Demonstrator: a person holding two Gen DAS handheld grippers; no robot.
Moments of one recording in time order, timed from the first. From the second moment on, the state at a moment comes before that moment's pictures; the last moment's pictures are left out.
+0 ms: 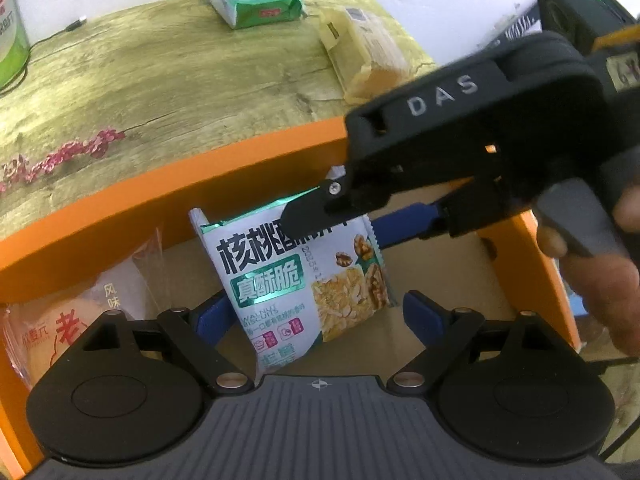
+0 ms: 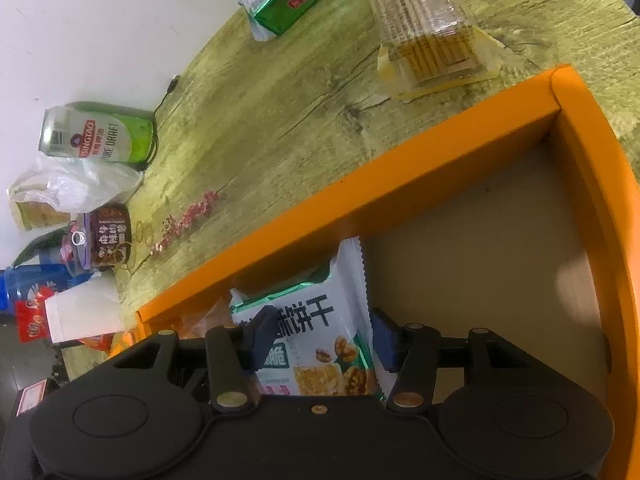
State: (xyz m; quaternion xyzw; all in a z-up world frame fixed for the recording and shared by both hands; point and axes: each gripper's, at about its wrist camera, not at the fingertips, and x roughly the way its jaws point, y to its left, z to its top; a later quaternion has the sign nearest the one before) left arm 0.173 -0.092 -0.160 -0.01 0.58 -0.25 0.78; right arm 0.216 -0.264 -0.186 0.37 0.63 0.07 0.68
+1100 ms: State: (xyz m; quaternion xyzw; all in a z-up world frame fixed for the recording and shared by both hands) left arm 0.153 -0.100 -0.146 0.03 0.57 -0.28 0.77; right arm 0.197 -0.277 -0.179 0.37 0.63 0.08 0.68
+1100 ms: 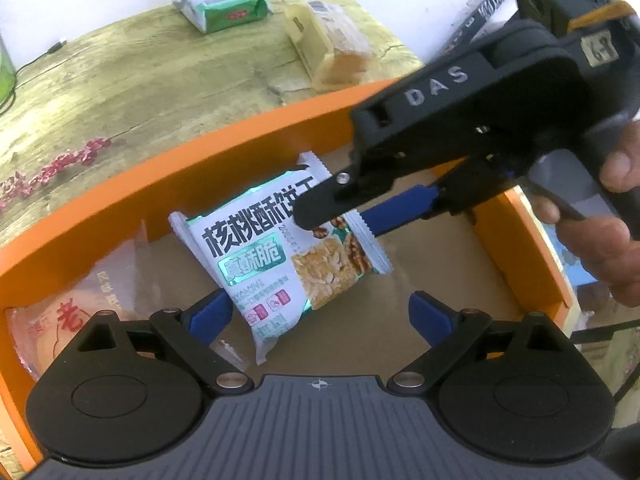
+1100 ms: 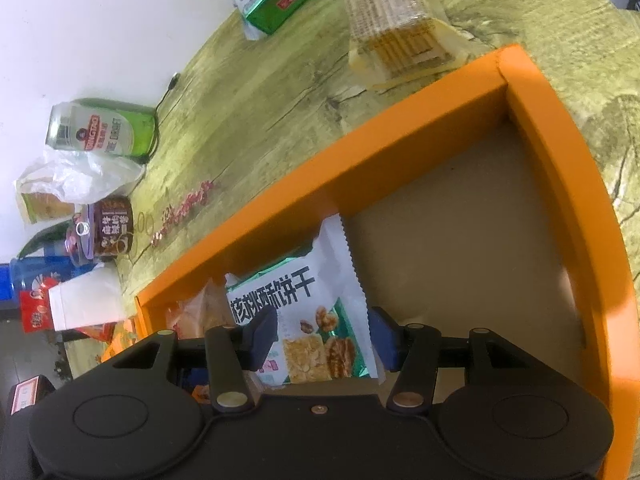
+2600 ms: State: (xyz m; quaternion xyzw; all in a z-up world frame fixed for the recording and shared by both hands) left arm 0.164 -0.092 -0.147 0.00 0.58 -0.27 0.77; right arm 0.202 -0.285 -0.174 0.37 0.62 0.07 0.69
